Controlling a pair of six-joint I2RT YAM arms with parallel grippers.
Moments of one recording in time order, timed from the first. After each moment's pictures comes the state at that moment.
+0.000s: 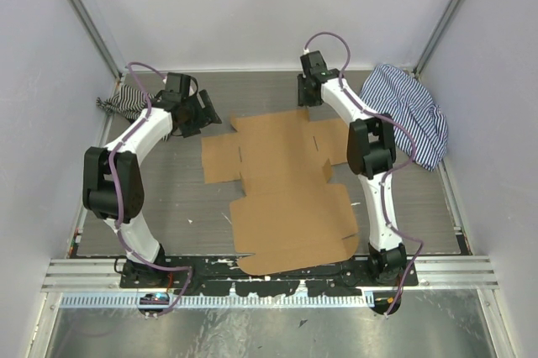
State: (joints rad) left arm -0.21 1.77 1.35 -0.48 0.11 -0.60; right arm 0.32 2.37 2.12 -0.65 0.11 0.23
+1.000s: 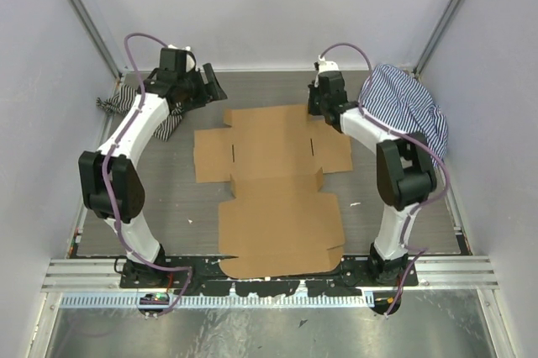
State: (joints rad) left arm -0.22 1.78 1.60 -0.54 0.19 -0.50; right arm 0.32 1.94 1.41 -0.09 0.10 0.21
